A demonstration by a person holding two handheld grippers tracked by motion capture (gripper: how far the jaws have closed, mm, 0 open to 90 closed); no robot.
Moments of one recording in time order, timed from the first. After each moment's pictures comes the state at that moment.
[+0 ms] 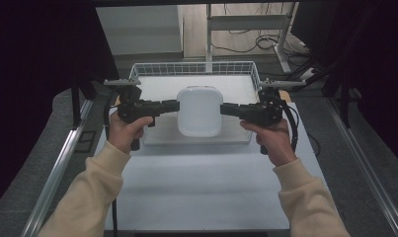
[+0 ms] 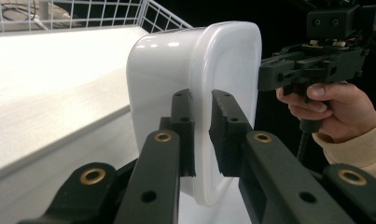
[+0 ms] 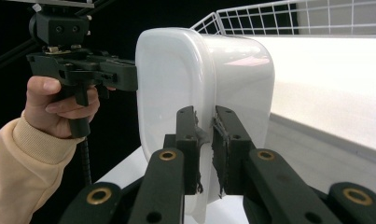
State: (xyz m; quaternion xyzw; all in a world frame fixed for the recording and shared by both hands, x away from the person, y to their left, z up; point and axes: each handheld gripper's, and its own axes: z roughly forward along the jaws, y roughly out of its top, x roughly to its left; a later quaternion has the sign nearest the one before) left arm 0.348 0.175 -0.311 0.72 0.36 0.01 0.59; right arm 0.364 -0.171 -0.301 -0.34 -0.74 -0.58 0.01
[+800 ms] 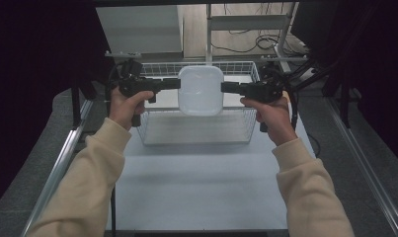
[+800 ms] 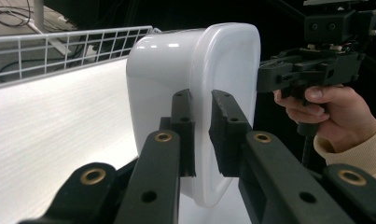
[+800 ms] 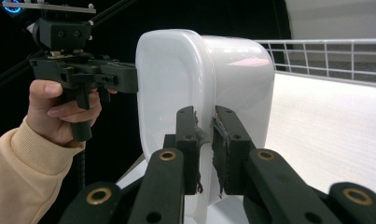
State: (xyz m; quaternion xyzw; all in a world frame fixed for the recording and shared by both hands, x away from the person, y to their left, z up) left arm 0.396 0.178 -0.279 0.72 0.36 -0.01 0.60; right arm 0.403 -0.169 -0.270 -0.35 -0.73 -0.58 0.00
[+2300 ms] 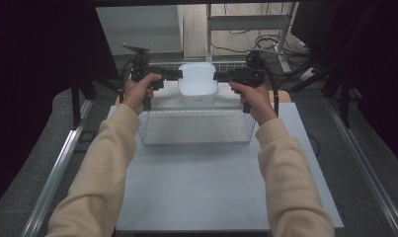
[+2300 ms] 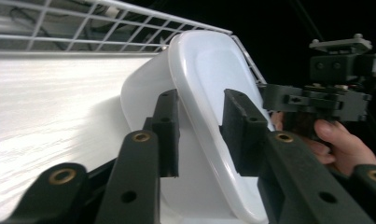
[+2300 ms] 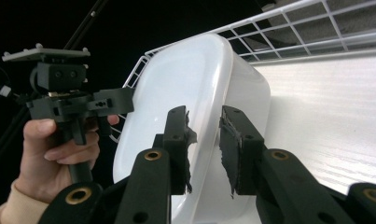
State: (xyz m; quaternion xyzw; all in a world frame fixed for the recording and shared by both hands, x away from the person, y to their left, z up) left arm 0.489 0.186 -0.323 0.65 0.50 -0.11 0.55; right arm 0.499 -0.150 -0.312 -0.50 -0.67 -0.54 0.11
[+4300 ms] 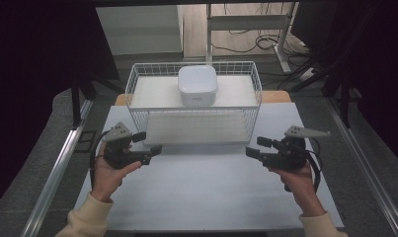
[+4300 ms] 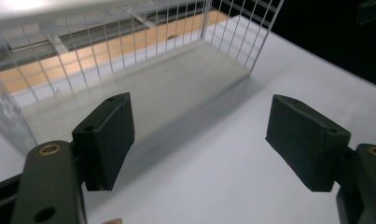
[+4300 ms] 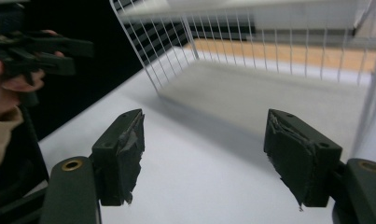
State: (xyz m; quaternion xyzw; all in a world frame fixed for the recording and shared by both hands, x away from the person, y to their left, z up) left arm 0.275 0.205 -0.410 0.76 0.40 0.17 0.48; right arm 0.310 -0.248 -0.395 -0.36 -0.75 -0.55 -0.07
